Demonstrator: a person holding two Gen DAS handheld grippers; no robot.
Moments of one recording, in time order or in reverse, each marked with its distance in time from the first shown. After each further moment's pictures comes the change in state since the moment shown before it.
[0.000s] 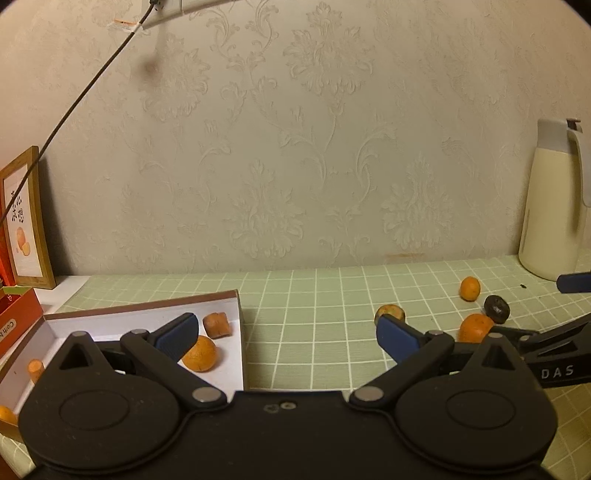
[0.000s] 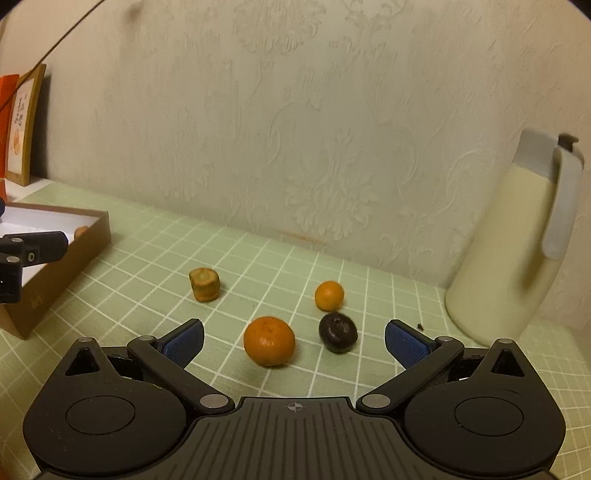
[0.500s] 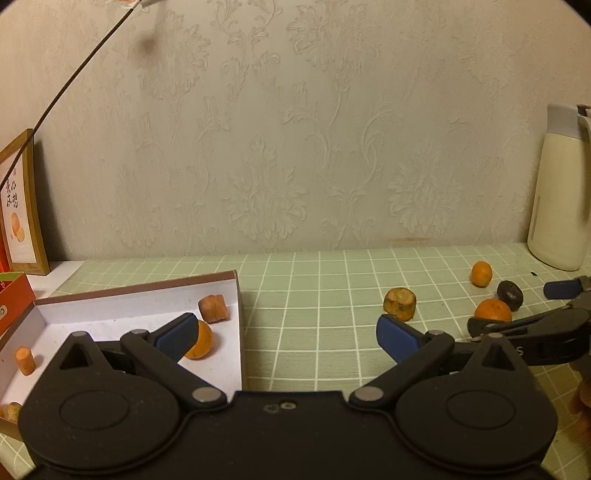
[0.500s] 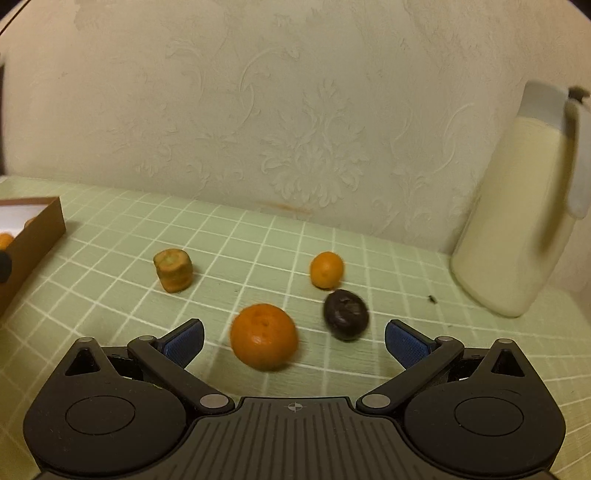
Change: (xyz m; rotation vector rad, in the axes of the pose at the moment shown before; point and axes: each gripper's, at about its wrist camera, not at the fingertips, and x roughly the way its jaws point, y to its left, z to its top) left arm 0.022 0.004 -0.010 -0.013 0.037 -0.004; right arm 0.060 0.014 -0.002 0.086 0.081 -0.098
